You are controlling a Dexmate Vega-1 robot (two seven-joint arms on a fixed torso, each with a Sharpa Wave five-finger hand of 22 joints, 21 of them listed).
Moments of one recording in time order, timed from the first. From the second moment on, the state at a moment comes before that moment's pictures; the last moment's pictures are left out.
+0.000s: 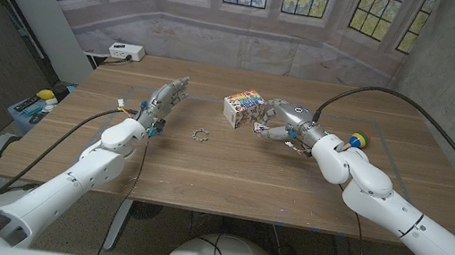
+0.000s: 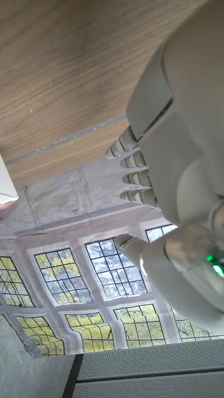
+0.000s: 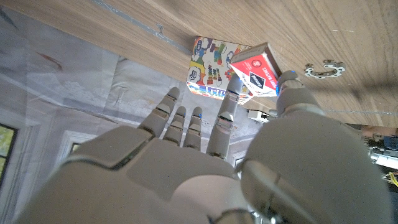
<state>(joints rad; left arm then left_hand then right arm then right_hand) 0.89 0.59 0.36 -1.36 -0.63 -0.31 -0.07 0.41 0.19 0.60 -0.04 0.18 0.14 0.06 0.18 0.17 0.02 0.09 0.20 0.19 -0.03 0.11 0.18 0.17 0.11 0.10 0.20 0.17 -0.88 -0.82 -0.64 -2.01 -0.73 -0.23 0.07 0.79 -0.11 0.42 -0.15 0.22 0.82 -0.10 0.44 0.24 0.17 -0.01 0.21 0.20 0.07 0.01 0.22 0.20 0.29 0.01 0.19 0.17</state>
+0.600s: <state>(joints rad) 0.89 0.58 0.37 -1.36 -0.62 -0.30 -0.06 0.41 0.19 0.60 -0.04 0.18 0.14 0.06 0.18 0.17 0.02 0.09 0.20 0.19 -0.03 0.11 0.18 0.17 0.10 0.11 0.20 0.17 -0.87 -0.81 -0.64 -1.99 -0.68 -0.26 0.04 0.79 -0.11 0.42 -0.15 0.22 0.81 -0.09 0.43 0.23 0.18 0.00 0.21 0.20 0.07 0.01 0.22 0.20 0.29 0.01 0.19 0.17</state>
